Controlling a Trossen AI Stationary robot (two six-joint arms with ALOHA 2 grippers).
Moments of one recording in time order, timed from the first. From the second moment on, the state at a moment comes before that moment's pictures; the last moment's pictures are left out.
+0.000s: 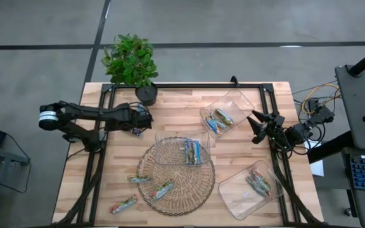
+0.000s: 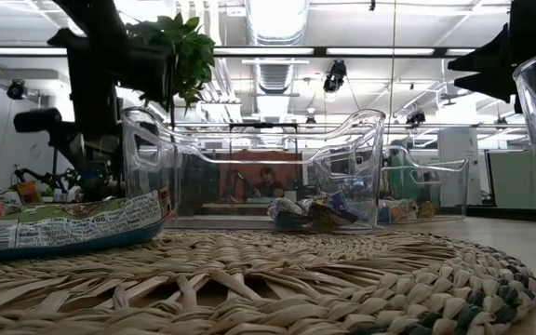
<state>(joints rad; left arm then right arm) 0.20 1.35 0.79 -1.03 -0.61 -1.68 0.58 0.02 0.01 0.35 1.26 -0.03</state>
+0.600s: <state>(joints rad) 0.26 1.35 0.62 -0.73 -0.61 -1.65 0.58 0.02 0.01 0.35 1.26 -0.03</state>
